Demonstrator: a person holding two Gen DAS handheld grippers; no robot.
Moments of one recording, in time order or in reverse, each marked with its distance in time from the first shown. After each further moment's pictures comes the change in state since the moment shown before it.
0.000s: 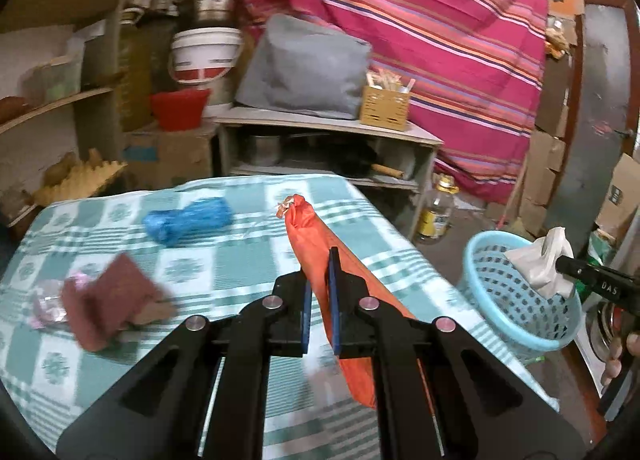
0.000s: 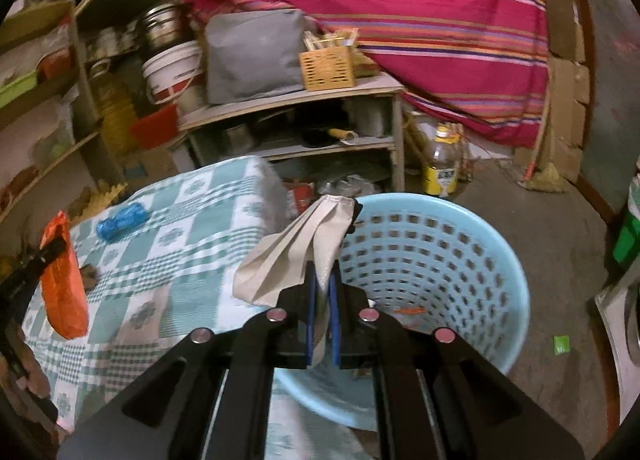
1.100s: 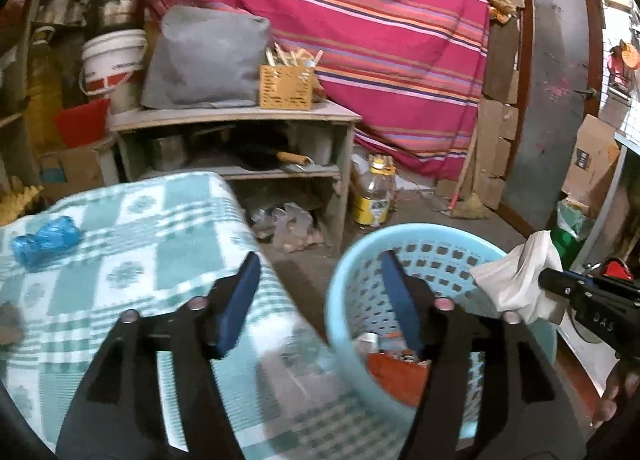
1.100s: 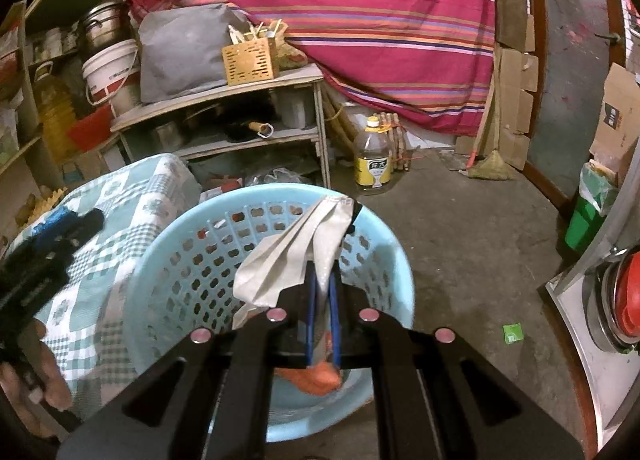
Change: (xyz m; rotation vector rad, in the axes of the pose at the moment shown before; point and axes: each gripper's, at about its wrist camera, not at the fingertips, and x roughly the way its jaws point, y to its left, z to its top) left arm 0.082 -0.151 -0.004 0.106 0.018 -0.141; right arm 0.012 -0.076 -0.004 0.021 0.023 -0.199
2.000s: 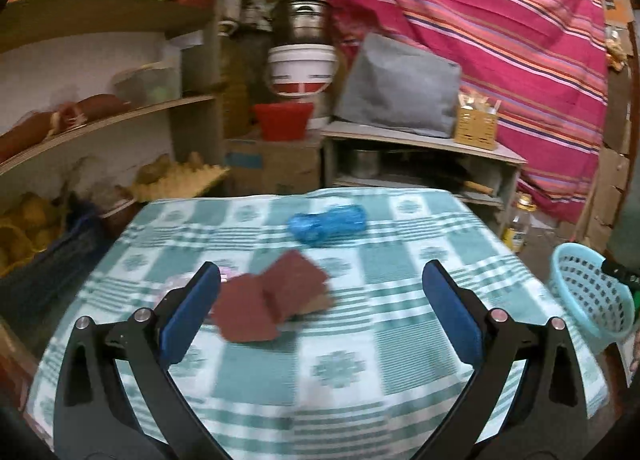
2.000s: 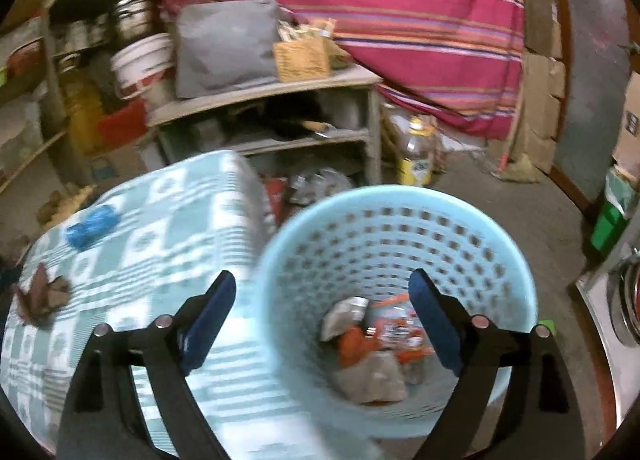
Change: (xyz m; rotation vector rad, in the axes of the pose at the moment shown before) left arm -0.194 0.233 -0.032 -0.165 -0.057 0.463; right arm -0.016 0.122 -0.002 -0.020 -0.012 0.086
